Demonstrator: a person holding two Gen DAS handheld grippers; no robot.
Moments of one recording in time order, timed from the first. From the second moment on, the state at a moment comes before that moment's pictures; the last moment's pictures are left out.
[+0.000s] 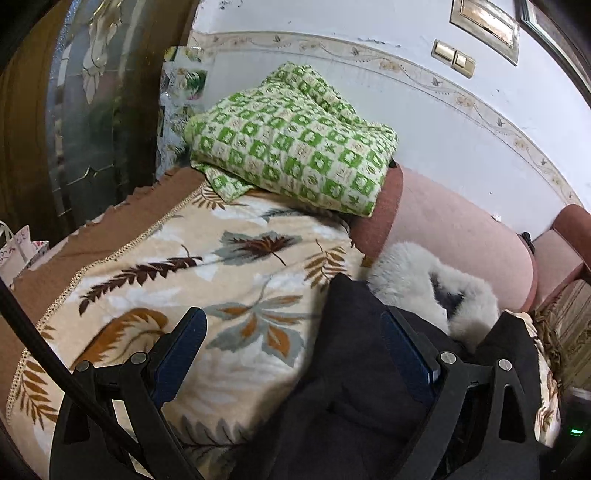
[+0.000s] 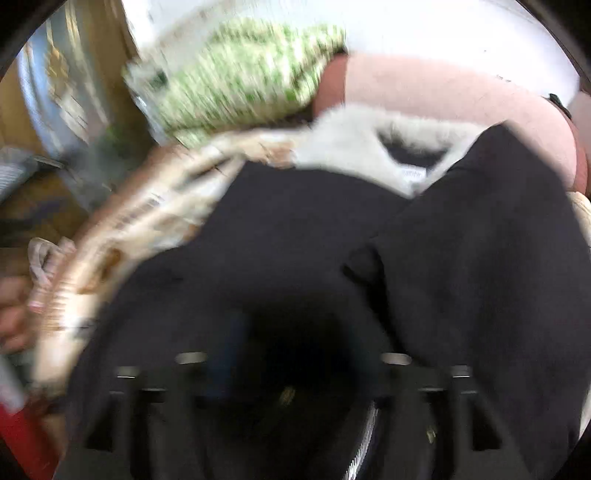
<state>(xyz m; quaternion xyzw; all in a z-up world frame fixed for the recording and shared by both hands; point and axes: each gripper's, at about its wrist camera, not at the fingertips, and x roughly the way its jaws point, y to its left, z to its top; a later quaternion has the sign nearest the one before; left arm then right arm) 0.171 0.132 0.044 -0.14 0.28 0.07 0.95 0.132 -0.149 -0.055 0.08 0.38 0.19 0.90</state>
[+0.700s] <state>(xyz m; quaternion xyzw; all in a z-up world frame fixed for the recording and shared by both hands) 0.166 0.176 0.053 -0.17 0.25 0.13 0.95 0.265 -0.163 -0.037 0.09 0.41 0.12 0.90</state>
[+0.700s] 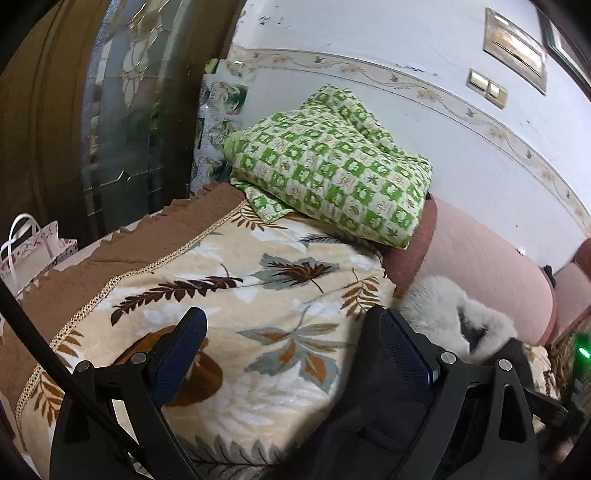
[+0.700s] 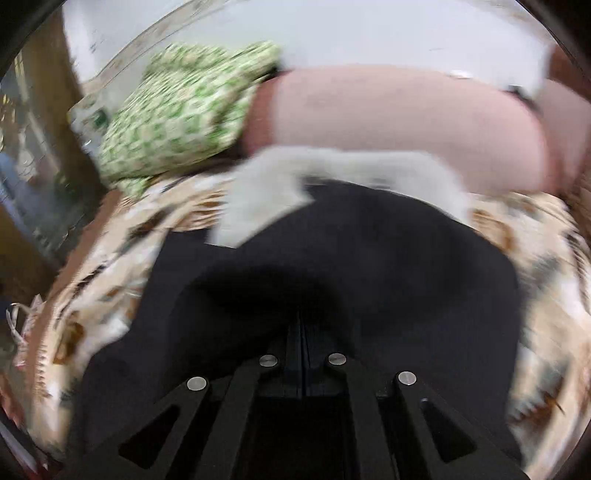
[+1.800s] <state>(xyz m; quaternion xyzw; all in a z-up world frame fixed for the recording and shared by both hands) 0.278 0.084 -0.061 -0.08 0.46 0.03 0.89 0.163 -0.363 -0.109 0.24 0.44 -0.03 0.86</state>
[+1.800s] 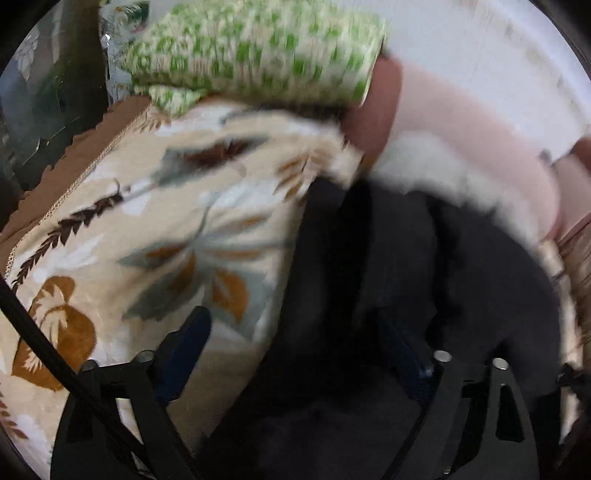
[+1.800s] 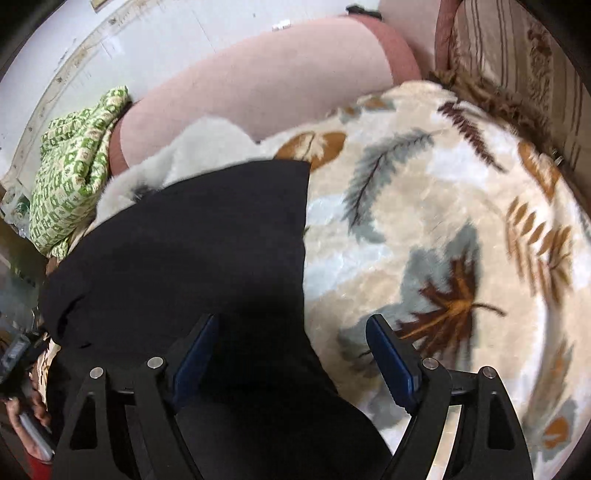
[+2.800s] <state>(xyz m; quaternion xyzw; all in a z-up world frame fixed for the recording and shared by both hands) 0.117 0.153 -0.085 -0.27 0.53 -0.19 0.78 -0.001 -0.370 -0.147 0.38 0.47 0.15 0.78</state>
